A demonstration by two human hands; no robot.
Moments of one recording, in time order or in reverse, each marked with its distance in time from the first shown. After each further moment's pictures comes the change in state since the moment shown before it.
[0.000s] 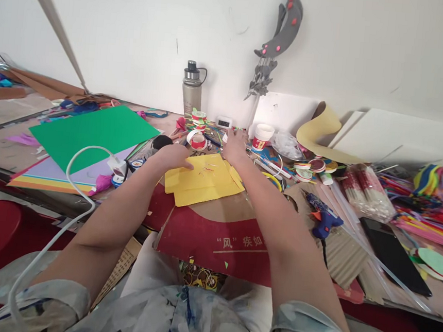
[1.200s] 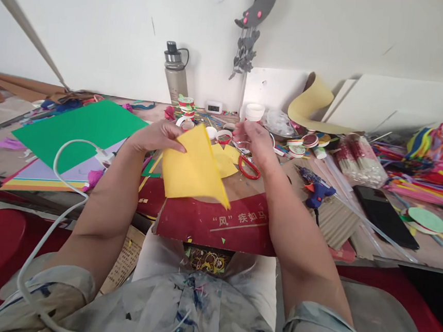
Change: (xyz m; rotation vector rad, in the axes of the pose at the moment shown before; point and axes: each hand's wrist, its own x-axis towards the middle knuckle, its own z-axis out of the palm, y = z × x) left_hand -0.028 0.000 -0.035 -1.102 -0.097 0.490; right_hand -0.092 0.045 -0.080 1.109 0.031 0.148
